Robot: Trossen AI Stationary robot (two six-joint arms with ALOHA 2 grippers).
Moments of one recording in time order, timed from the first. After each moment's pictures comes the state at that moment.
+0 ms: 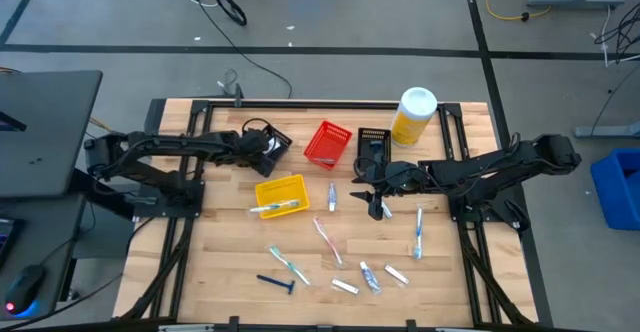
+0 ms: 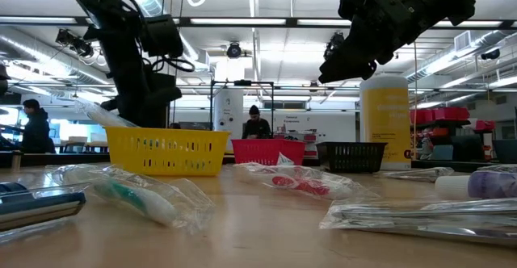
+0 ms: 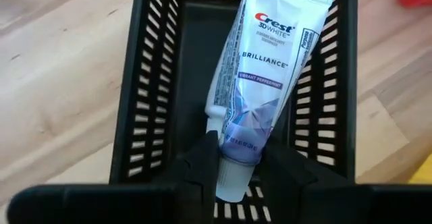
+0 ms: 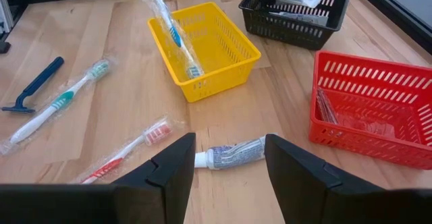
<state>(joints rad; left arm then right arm) 0.36 1.31 0.64 -0.46 -0.29 -0.58 0.09 1.27 0.66 0.05 0.16 0.17</state>
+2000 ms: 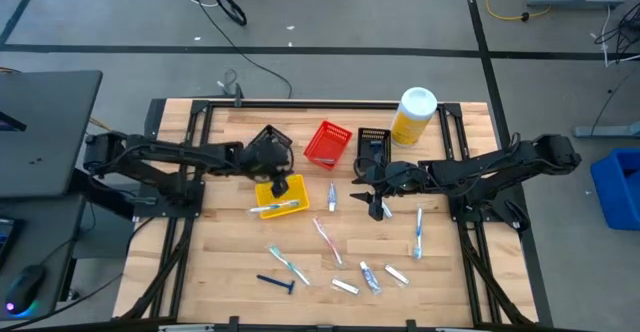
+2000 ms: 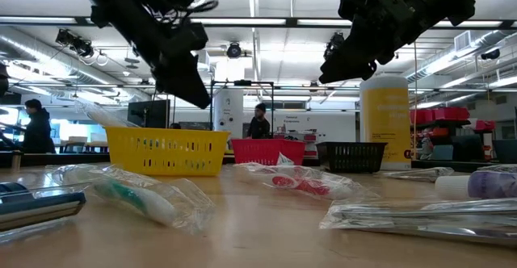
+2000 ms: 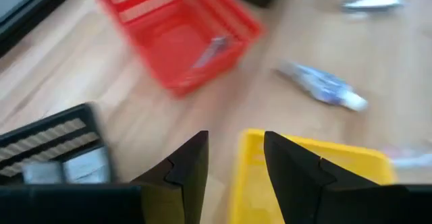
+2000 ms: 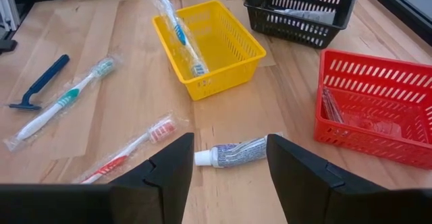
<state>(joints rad) 0.11 1.30 0.70 -0.14 -0.20 -0.25 0.09 1.27 0.66 0.04 0.15 0.17</state>
